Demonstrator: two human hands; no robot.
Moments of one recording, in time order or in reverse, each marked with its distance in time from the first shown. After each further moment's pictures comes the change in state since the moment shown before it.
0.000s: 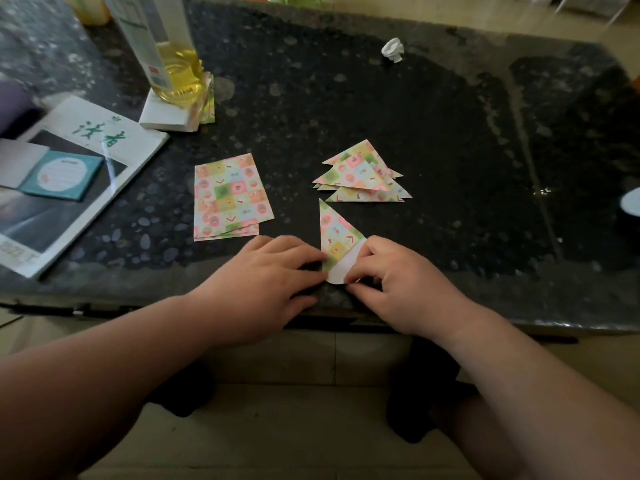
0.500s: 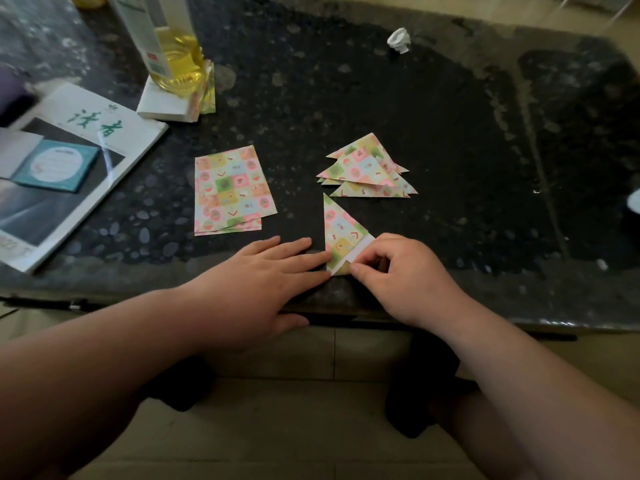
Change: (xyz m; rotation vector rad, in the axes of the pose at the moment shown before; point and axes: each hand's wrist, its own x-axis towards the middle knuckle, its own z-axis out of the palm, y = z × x) left_hand -0.005 -0.004 -0.007 0.021 -0.264 0.053; right_hand 0.010 -0.012 0.003 0.187 0.080 0.325
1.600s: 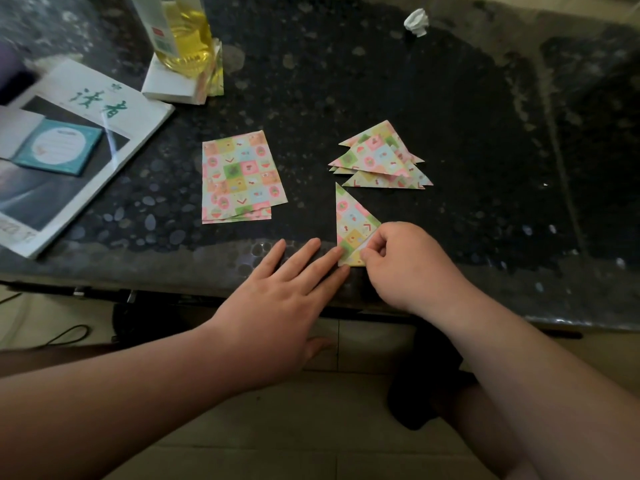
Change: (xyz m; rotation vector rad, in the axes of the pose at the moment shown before) left_hand -0.005 0.032 0.045 0.175 0.245 -0.103; right_hand 0.012 -0.024 0.009 -0.196 -0.012 0.188
